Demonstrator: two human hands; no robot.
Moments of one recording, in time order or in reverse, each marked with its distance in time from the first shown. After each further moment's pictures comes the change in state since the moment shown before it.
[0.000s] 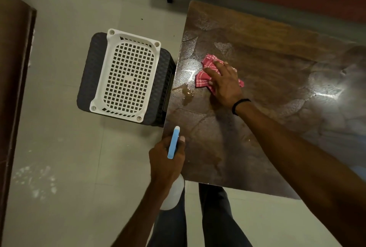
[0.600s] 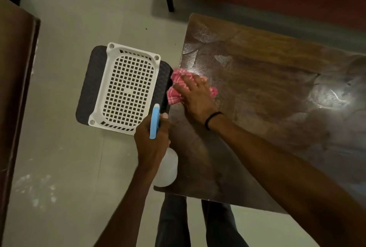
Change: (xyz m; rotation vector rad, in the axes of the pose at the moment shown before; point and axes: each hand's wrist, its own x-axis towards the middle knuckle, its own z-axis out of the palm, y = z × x) left_hand 0.084 0.040 -0.014 -0.126 0.147 0.068; right_hand 0.023 -0.074 0.027 0.021 0.000 -0.150
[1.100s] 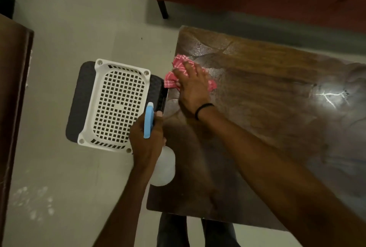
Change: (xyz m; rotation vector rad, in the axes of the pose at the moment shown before) left_hand 0.036 0.039 0.034 -0.073 0.076 0.015; right_hand 0.065 0.026 -0.025 0.045 0.085 0.184
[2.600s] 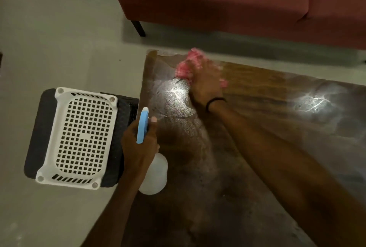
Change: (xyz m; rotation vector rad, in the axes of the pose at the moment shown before) left_hand 0.031 0.007 0.085 0.004 -0.097 0.003; right_hand 0.061 0.126 -0.058 -0.095 0.094 0.152
